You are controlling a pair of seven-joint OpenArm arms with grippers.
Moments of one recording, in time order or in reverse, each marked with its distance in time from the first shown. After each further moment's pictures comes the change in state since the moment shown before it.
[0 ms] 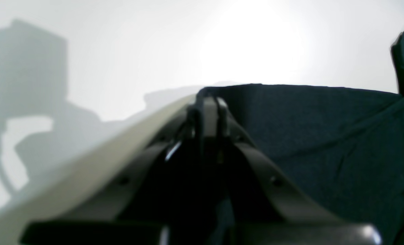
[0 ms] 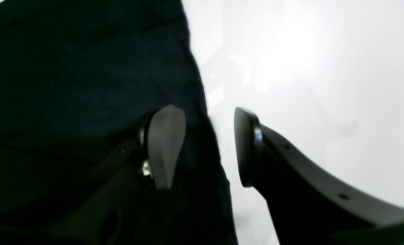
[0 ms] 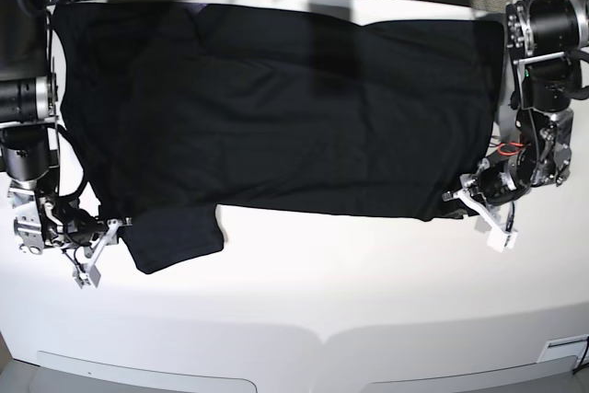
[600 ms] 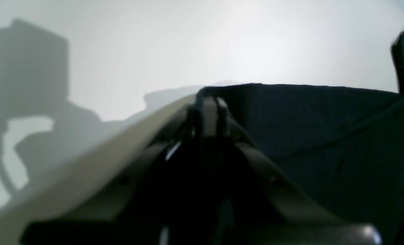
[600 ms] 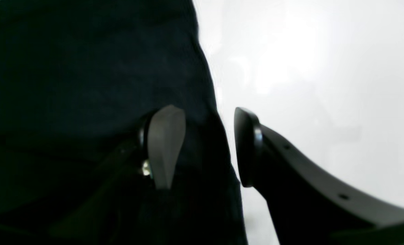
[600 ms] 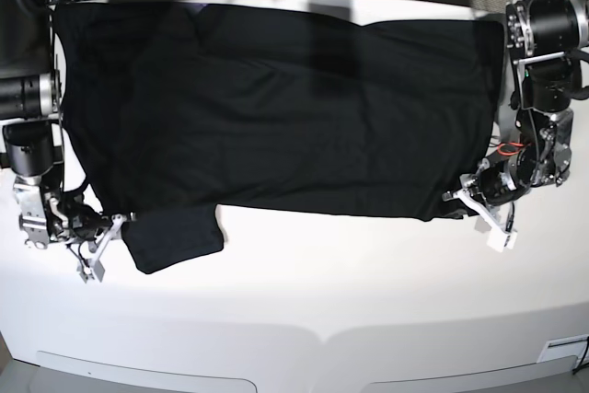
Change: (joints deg) left arm 0.0 0.0 0.0 0.0 0.2 0.0 0.0; right arm -2.1 -0.9 0.0 0.0 -2.0 -1.3 1.3
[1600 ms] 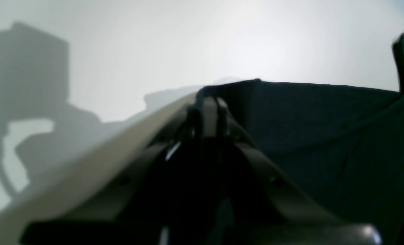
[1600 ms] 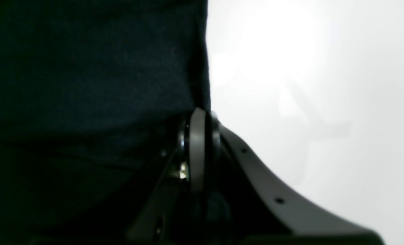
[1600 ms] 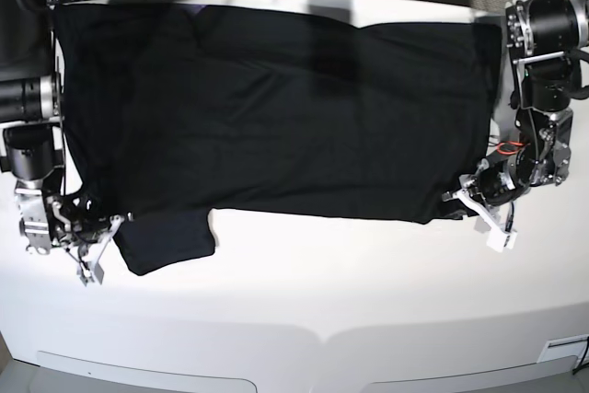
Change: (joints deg) left arm 0.0 0.0 0.0 0.3 -0.2 1.4 -1.9; right arm 1.9 0.1 0.0 0.5 -2.3 1.0 -2.2
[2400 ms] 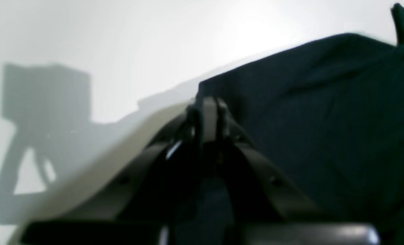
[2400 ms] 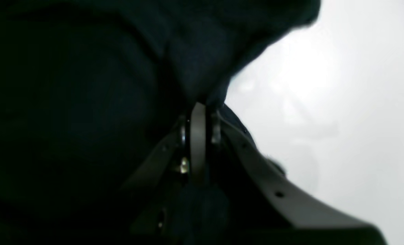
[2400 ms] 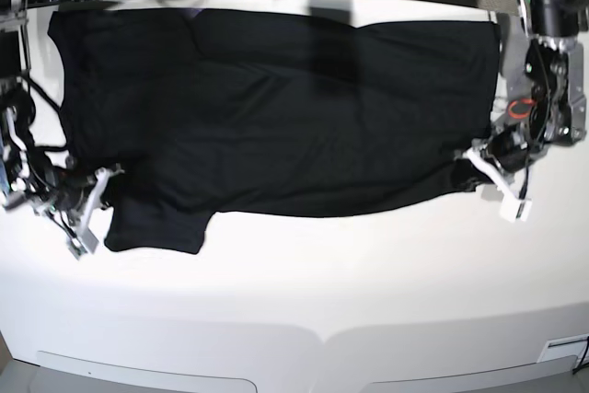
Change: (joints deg) left arm 20.9 -2.7 0.4 34.9 -10.0 5.8 7.0; right arm -29.8 12.7 9.9 51.9 22.1 0.9 -17.9
